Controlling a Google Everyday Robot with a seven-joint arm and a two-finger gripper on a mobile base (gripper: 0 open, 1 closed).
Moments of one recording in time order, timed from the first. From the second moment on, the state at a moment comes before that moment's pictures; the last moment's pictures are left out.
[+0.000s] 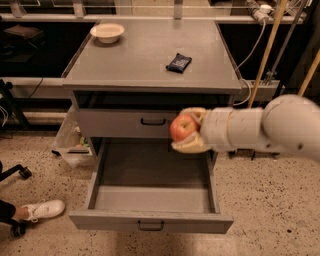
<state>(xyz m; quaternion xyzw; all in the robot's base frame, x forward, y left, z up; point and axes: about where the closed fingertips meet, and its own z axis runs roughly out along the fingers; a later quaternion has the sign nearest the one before) 0.538 -0.075 0.819 -0.59 0.64 0.09 0.48</state>
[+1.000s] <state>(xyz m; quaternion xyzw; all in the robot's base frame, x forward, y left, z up) 0.477 -0.032 0.628 -0.57 0.71 0.08 0.42</state>
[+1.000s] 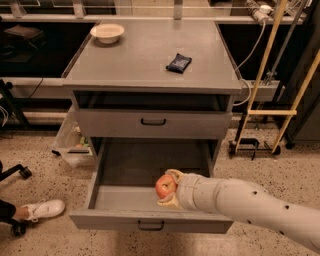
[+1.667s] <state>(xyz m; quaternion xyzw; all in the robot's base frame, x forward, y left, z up) 0.486 -0.012 0.601 -0.57 0.70 0.10 0.41</state>
